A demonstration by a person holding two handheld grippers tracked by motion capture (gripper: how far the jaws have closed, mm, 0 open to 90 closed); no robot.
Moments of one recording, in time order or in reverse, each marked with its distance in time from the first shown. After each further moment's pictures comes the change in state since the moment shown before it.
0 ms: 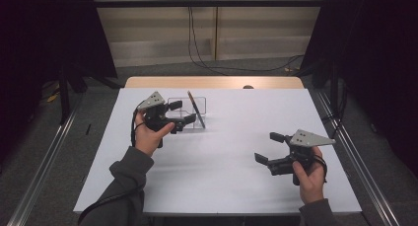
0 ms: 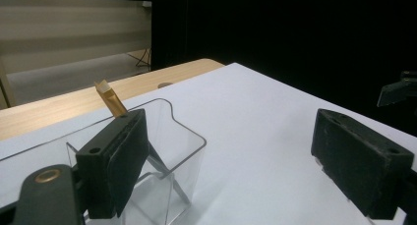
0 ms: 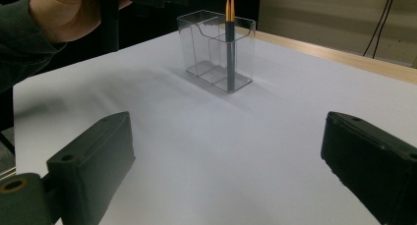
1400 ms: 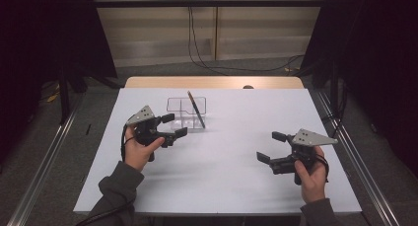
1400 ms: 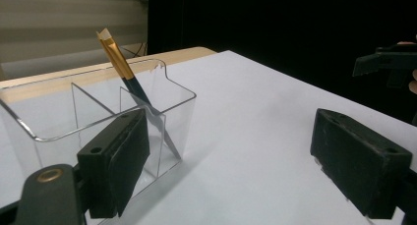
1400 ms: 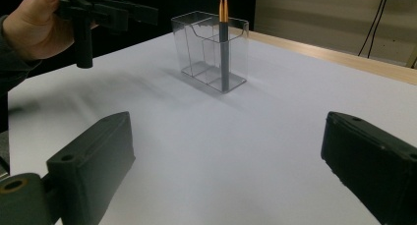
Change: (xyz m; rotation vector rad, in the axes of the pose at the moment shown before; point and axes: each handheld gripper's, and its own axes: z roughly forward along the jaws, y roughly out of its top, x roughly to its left) left arm -0.007 -0.030 -0.033 0.006 -0.018 -0.020; right arm -0.005 -0.001 -0.002 -0.007 -0.007 0.007
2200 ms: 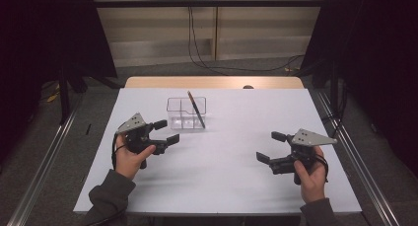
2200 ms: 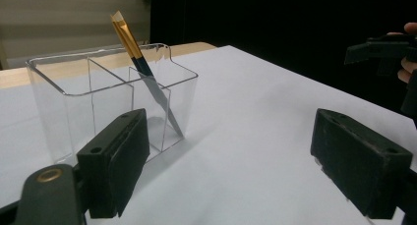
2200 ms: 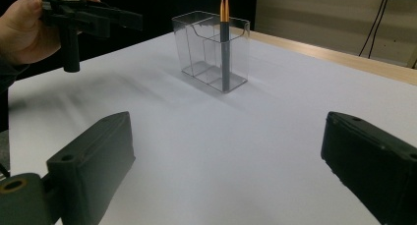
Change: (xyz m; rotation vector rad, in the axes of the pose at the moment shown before) left arm -0.002 -0.014 -0.026 0.004 0.016 0.004; right arm 0.001 0.000 0.001 0.000 0.001 -0.002
